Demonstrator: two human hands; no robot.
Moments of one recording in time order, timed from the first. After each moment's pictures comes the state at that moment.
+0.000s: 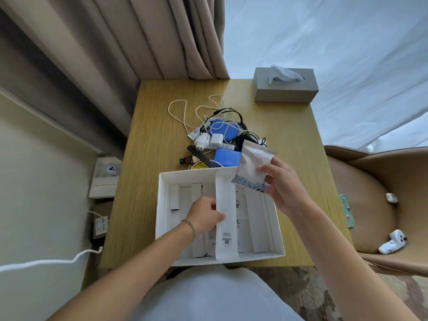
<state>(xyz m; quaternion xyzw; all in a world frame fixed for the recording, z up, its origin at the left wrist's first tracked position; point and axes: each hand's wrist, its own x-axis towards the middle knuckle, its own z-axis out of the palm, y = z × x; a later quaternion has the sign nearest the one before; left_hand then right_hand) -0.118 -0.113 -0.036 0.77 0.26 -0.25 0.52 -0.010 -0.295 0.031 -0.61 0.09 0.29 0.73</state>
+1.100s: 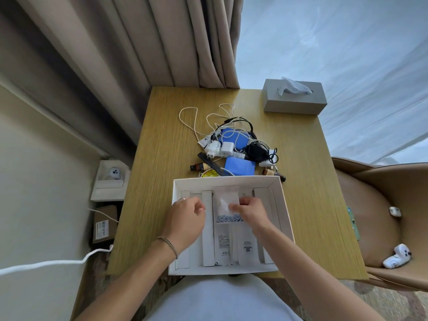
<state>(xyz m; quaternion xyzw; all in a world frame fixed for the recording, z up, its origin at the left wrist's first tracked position) -0.148 -0.053 0.011 0.91 0.22 -0.08 0.34 -0.057 -0.225 -0.049 -0.79 0.14 0.33 0.49</state>
